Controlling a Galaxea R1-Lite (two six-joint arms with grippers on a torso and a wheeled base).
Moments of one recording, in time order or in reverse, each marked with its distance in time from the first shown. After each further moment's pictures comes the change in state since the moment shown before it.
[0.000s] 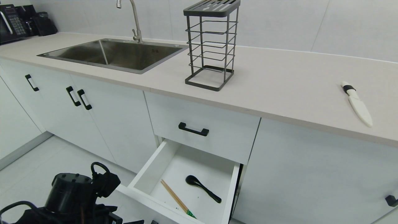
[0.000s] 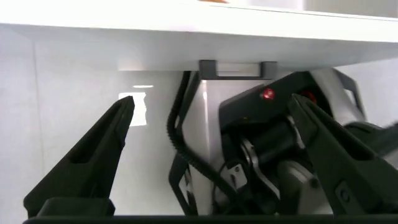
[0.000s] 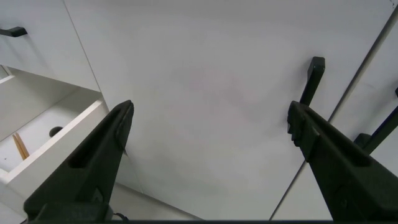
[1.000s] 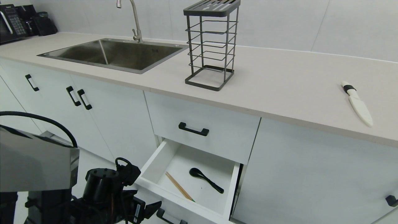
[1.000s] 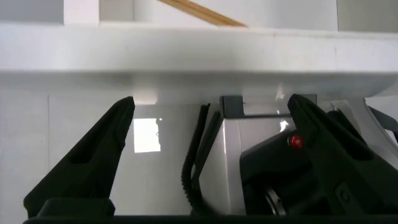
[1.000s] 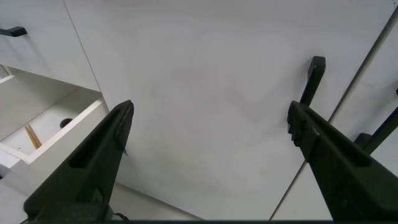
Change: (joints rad) left arm -0.024 0.425 -0.043 -0.526 0.027 0.006; right arm 0.000 0.000 0.000 0.000 0.000 0.000
